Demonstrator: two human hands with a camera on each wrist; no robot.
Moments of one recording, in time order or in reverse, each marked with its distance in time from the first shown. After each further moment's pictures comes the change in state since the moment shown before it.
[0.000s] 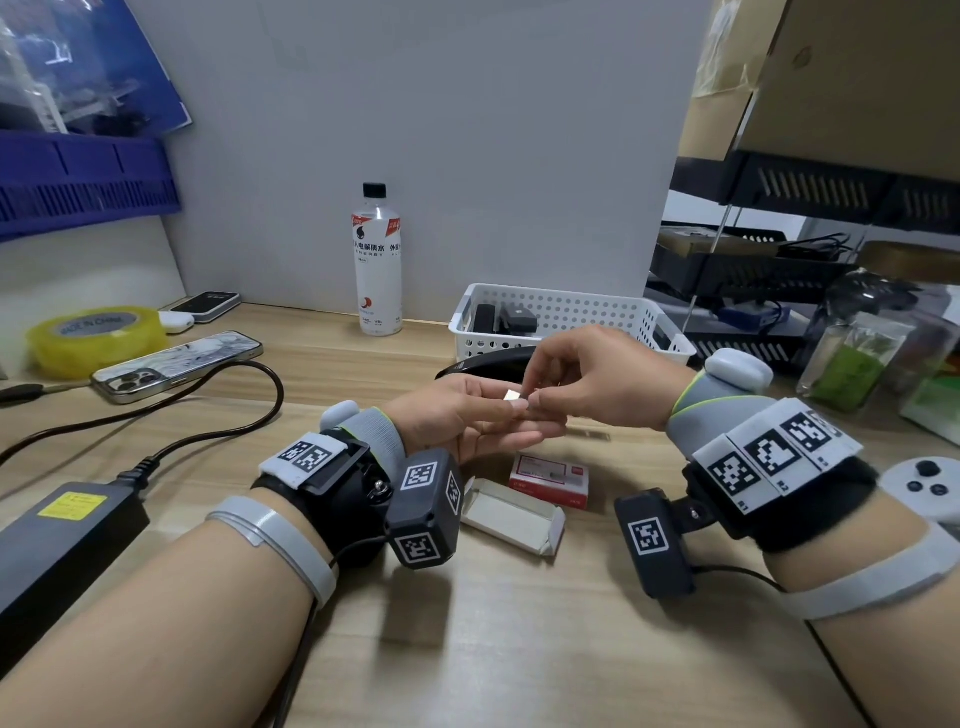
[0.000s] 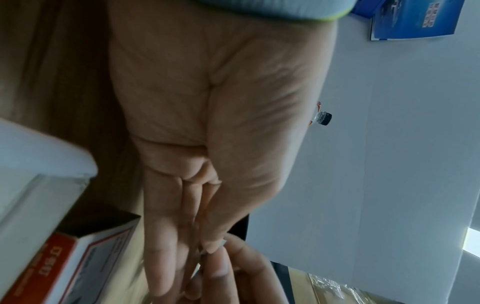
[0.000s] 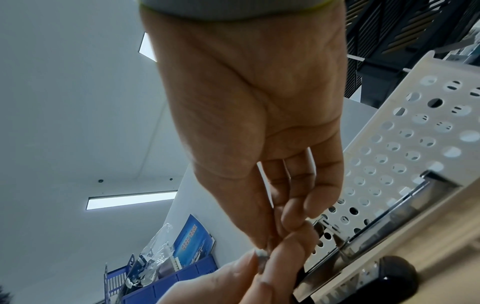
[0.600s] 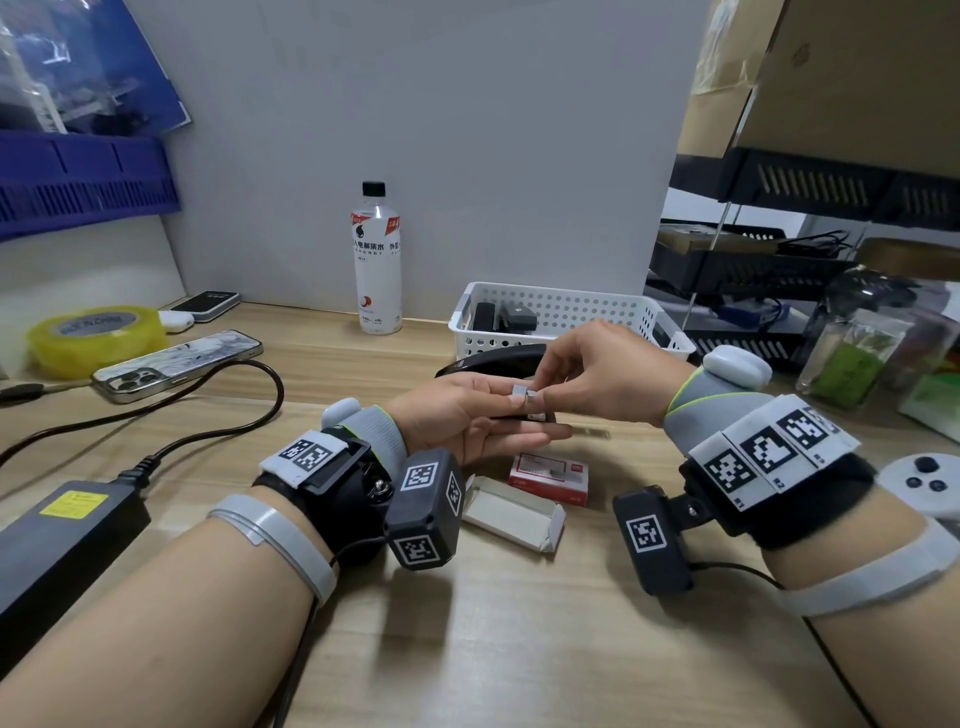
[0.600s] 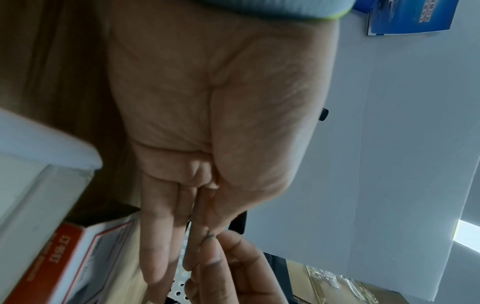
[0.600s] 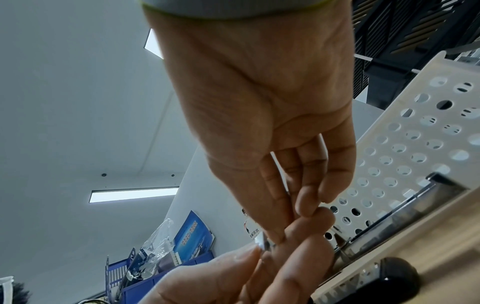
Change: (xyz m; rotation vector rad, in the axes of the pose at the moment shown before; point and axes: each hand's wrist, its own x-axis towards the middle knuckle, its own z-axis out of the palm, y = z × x) left_hand 0.000 0.003 0.006 0.011 -0.086 -0.019; right_hand 0.001 0.002 0.000 -0.024 -0.002 0.109
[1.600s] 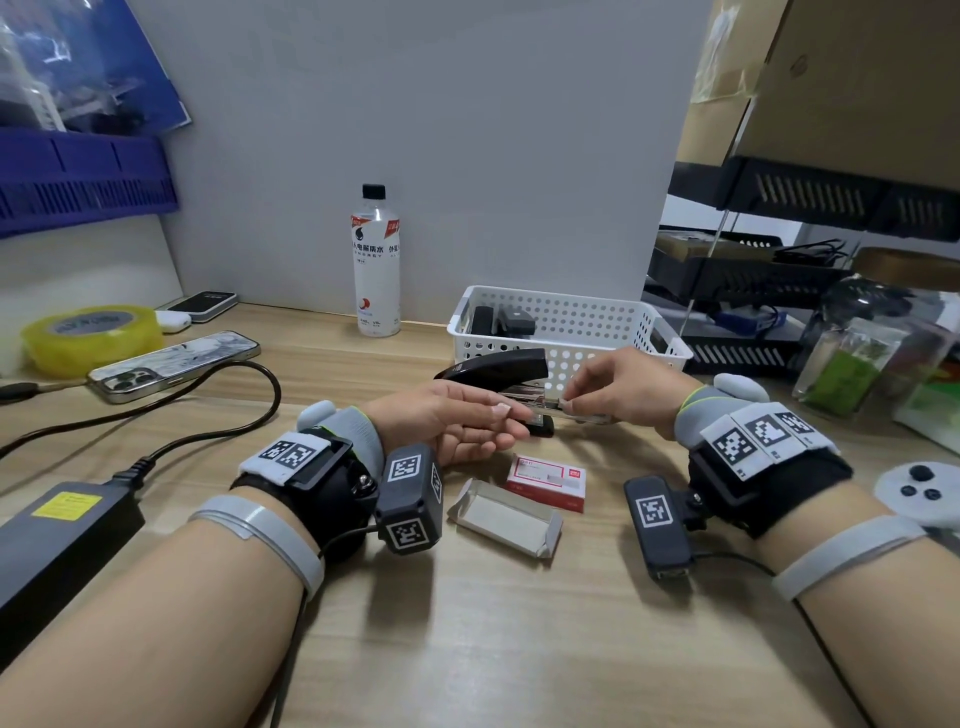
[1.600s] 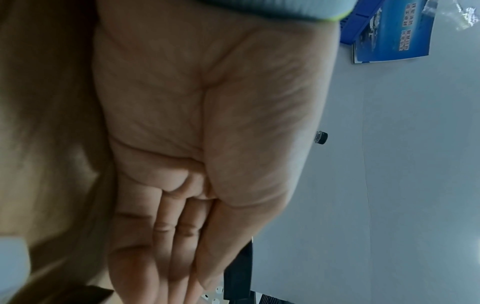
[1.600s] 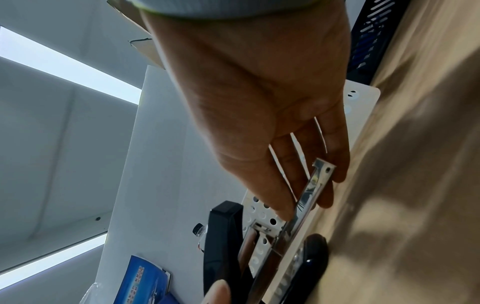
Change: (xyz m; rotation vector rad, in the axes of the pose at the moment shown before) left_hand -0.002 -0.001 -0.030 0.110 0.120 -0.037; right_hand 0.020 0.067 0.018 0.251 -0.021 0.197
